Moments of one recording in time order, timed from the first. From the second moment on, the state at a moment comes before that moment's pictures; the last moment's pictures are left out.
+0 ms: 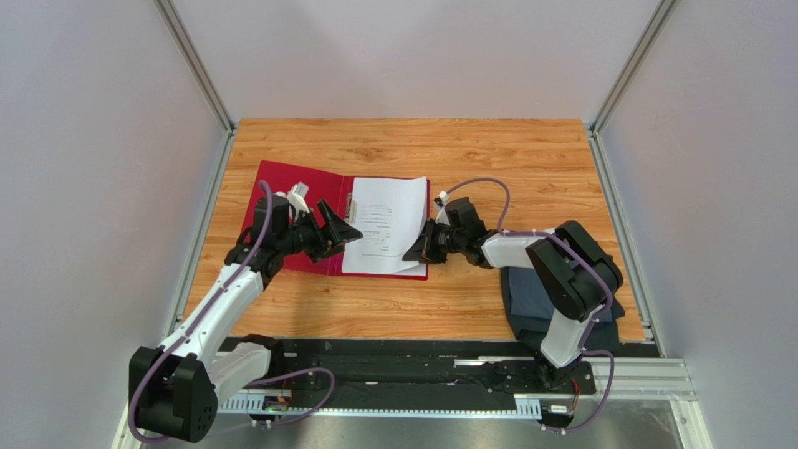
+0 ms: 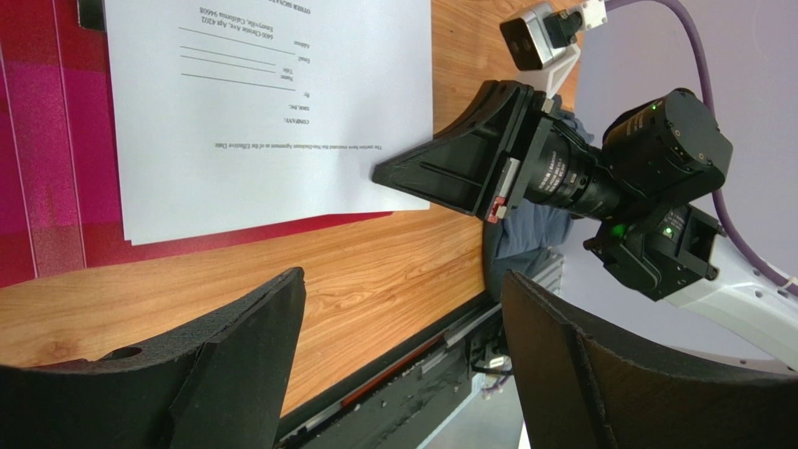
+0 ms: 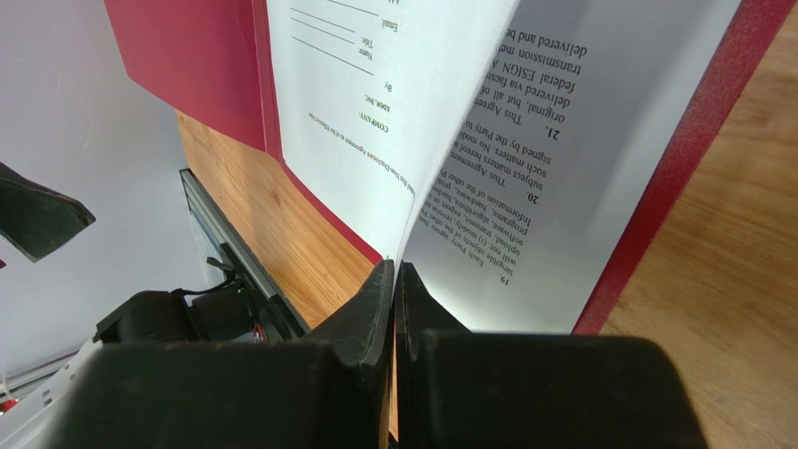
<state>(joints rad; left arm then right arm) -0.21 1.02 0.66 -0.25 0.53 -0.81 0.58 1.78 0.80 0.29 -0.51 0.90</state>
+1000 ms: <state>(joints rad) -0.21 1.03 0.66 -0.25 0.53 -0.81 0.58 1.79 1.05 -0.25 -0.40 0.58</state>
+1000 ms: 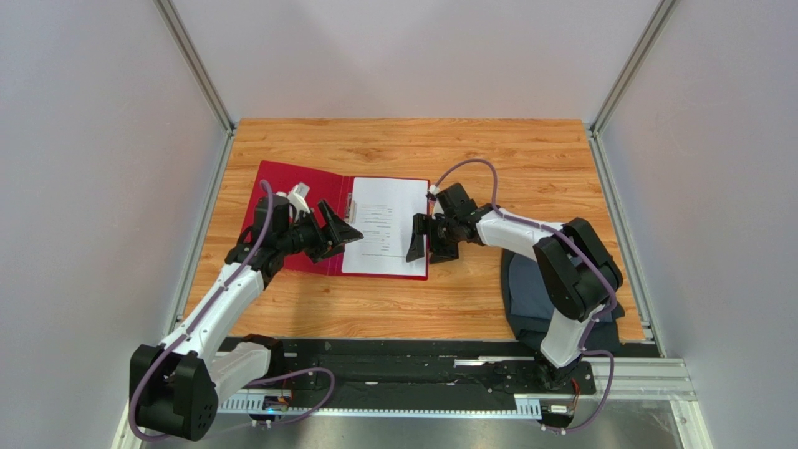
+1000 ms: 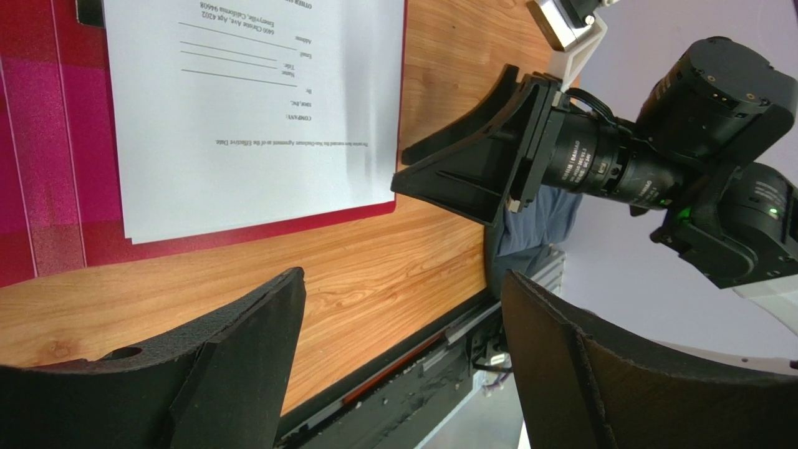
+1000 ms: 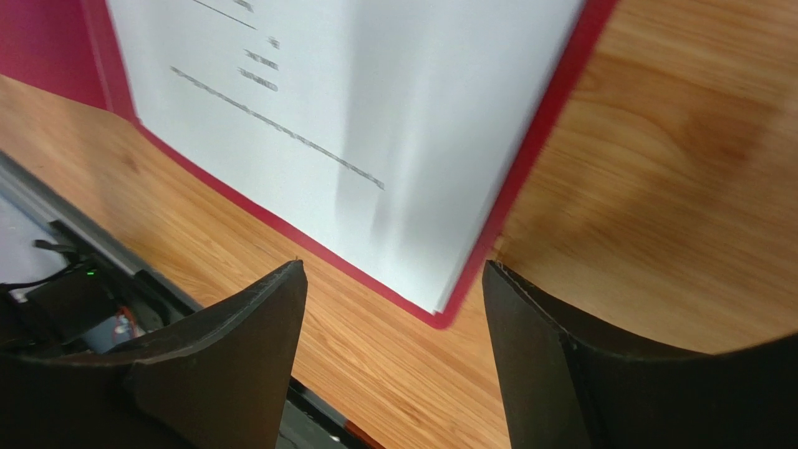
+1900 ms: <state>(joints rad) -0.11 1.40 0.91 -0.27 0.45 -0.76 0.57 2.37 2.00 -0.16 -0.44 0.59</state>
